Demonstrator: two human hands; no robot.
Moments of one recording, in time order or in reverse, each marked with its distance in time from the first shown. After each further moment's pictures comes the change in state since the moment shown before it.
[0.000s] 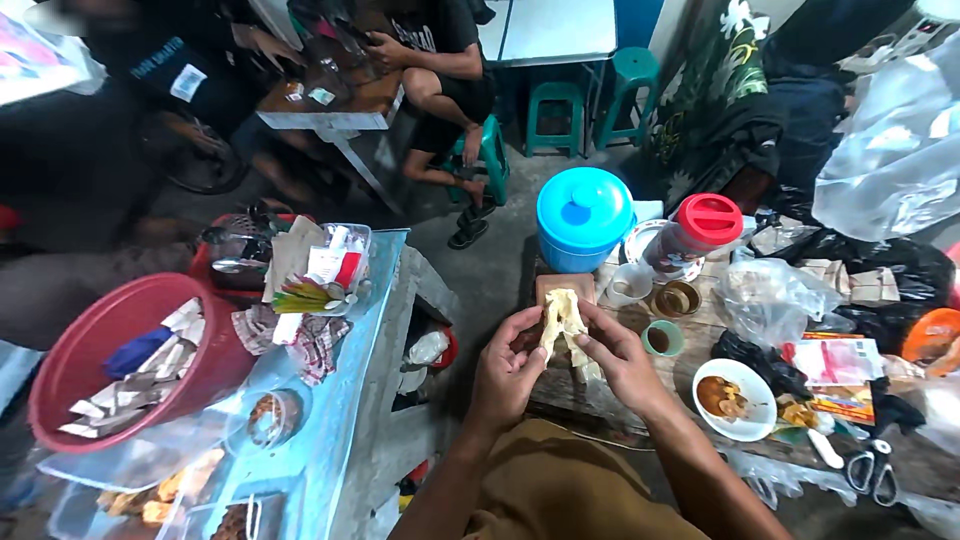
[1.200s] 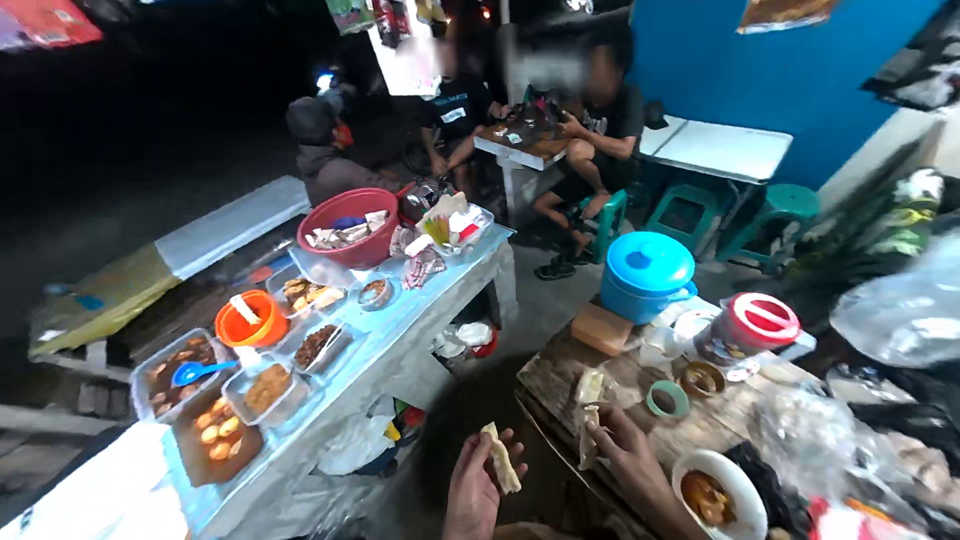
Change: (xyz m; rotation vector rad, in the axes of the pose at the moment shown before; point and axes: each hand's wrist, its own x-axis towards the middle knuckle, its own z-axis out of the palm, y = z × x) left_hand -0.256 -0.052 0.175 -0.734 0.978 -0.274; right_hand -0.149 0.052 -0.110 -0.045 -0.367 0.153
